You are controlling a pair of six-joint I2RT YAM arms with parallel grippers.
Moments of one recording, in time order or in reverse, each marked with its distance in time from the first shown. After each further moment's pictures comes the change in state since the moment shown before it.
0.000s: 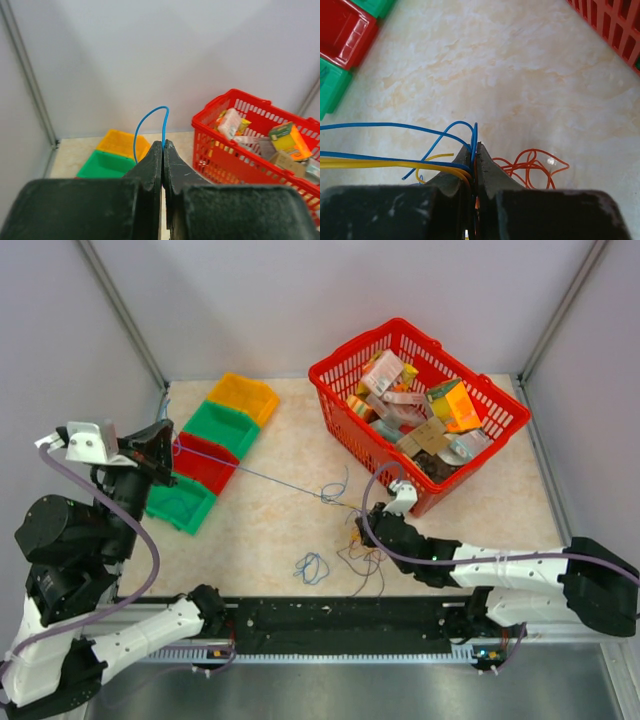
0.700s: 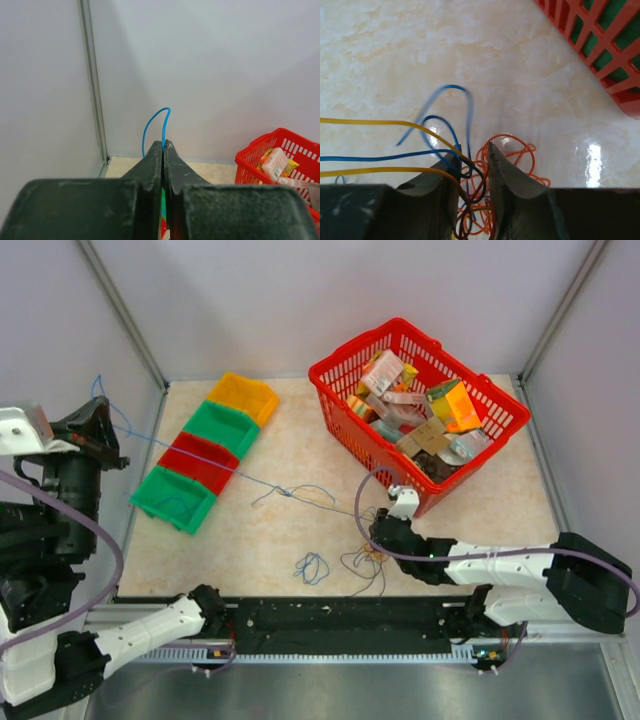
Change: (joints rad) left arm -0.001 0.063 0.219 0.026 -0.187 0.223; right arm -0.059 0.043 -0.039 -0.081 0.003 -0.025
